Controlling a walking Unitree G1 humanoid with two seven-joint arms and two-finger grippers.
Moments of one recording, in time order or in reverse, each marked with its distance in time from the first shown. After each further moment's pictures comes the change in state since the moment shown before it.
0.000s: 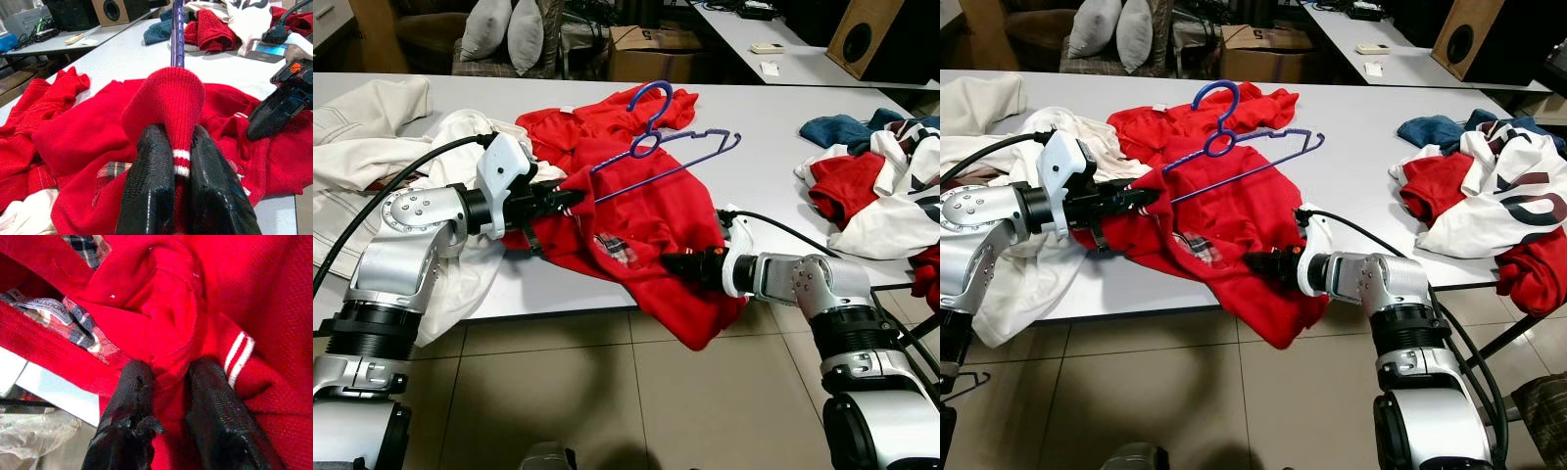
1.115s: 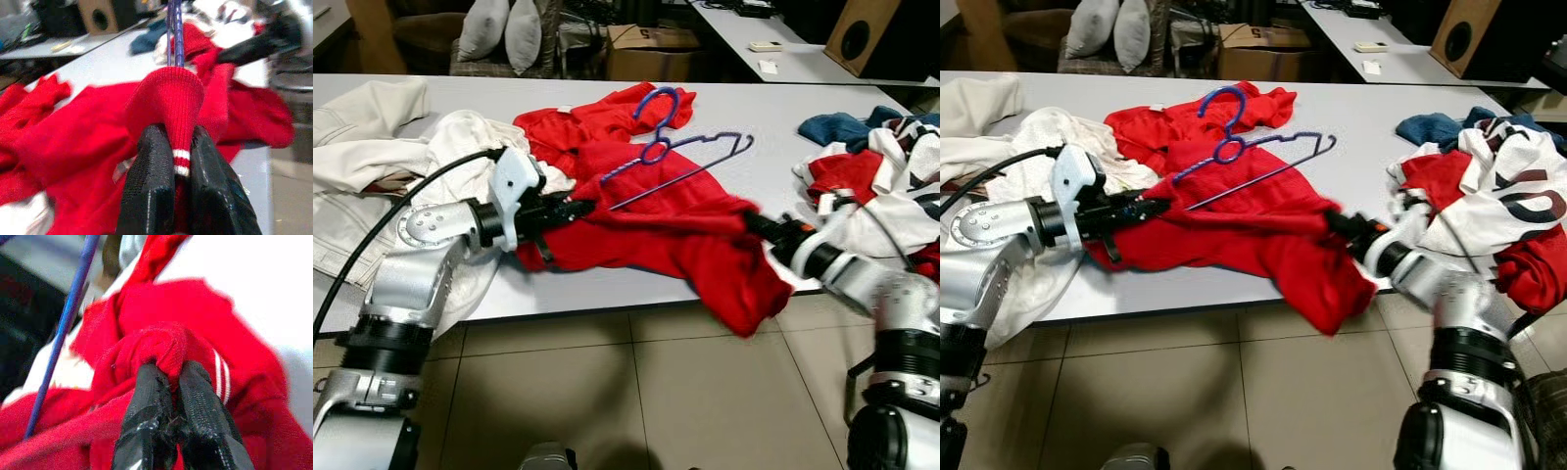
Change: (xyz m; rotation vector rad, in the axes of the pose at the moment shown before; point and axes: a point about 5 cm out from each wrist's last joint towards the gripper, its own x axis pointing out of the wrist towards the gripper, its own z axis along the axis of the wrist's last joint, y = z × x) left arm 0.010 -0.023 -0.004 -0.049 -0.081 -0.061; right arm -0.082 -0.051 0.030 0.291 -0.538 -0.104
